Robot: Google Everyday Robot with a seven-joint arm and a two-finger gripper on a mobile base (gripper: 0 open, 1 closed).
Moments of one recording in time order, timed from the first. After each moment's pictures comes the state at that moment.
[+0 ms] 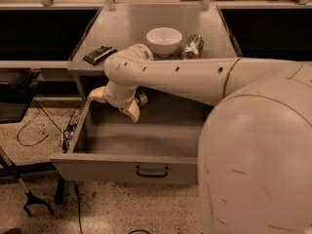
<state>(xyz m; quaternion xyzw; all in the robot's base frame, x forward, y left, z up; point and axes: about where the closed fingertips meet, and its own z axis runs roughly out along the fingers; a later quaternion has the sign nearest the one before) 0.662 0.147 0.694 0.14 0.96 0.19 0.12</state>
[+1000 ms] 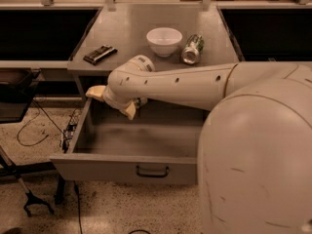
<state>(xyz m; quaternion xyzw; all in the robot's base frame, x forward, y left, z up) 0.689 0.161 0.688 0.14 0.94 0.25 0.19</state>
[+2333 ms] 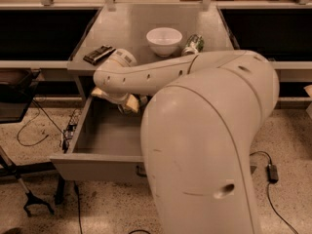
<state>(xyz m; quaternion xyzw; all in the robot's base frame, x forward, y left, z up) 0.733 0.151 0.666 0.15 0.95 0.13 0.23</state>
